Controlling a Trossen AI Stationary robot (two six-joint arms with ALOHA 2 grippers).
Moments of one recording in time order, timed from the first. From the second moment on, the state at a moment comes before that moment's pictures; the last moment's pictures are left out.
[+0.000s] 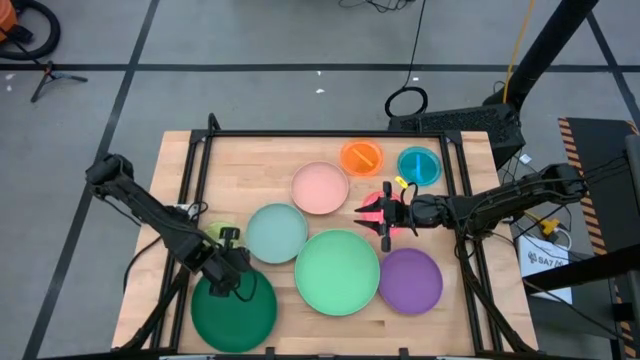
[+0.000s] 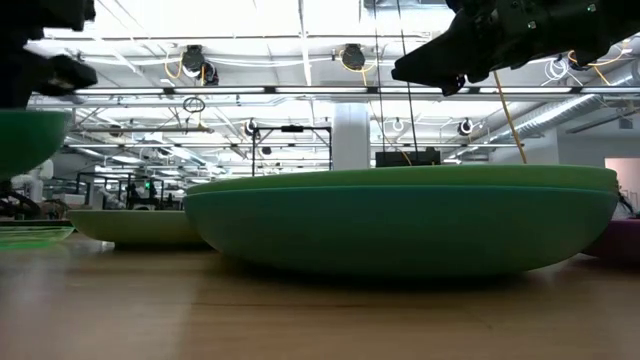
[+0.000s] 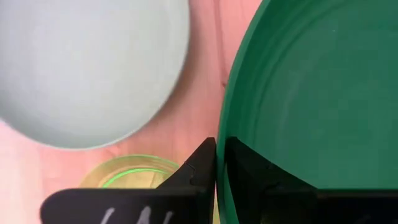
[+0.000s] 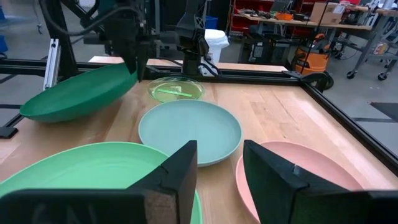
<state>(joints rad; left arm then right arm) -0.67 1.29 0.85 -0.91 -0.20 -0.55 0.14 1.13 0.44 0.48 0.21 -0.01</state>
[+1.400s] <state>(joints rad) -0.70 1.30 1.16 -0.98 -0.40 -0.70 0.17 1.14 0.46 0.48 0.18 0.16</state>
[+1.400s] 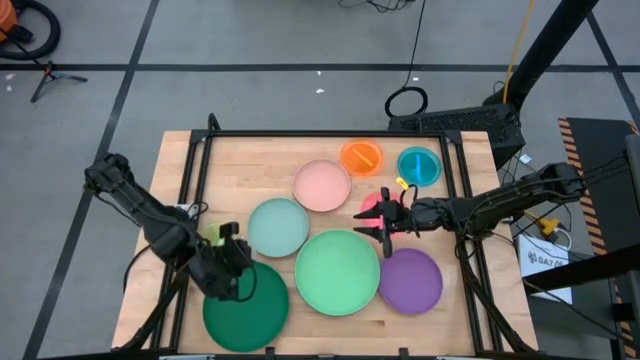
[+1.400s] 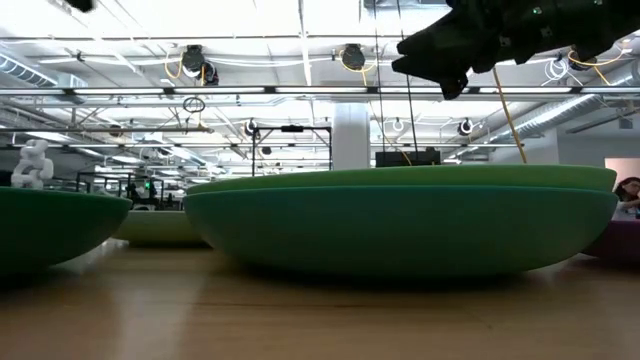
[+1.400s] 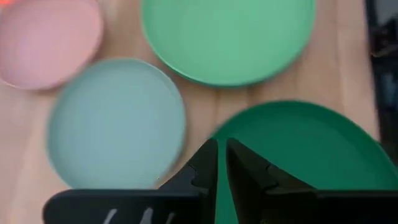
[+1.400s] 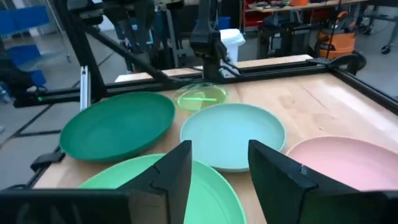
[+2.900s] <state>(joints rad) -0.69 1.44 0.75 -0.74 -0.28 -0.87 0.14 1.29 0.46 0.53 0.19 0.01</state>
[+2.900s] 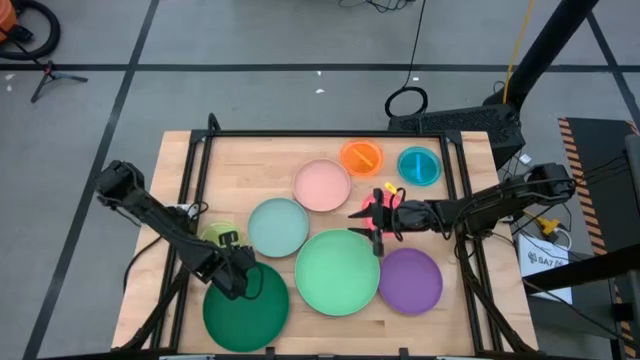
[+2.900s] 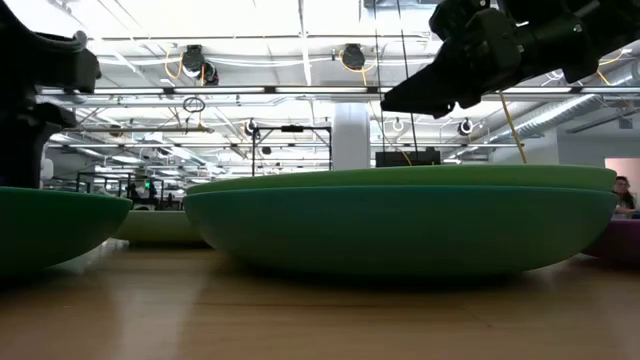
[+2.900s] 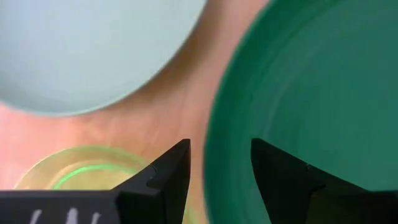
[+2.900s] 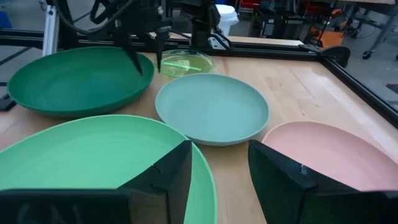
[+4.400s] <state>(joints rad) -0.73 1.28 0.71 -0.76 -0.28 -0.89 0.12 1.29 0.46 0.56 0.19 0.06</state>
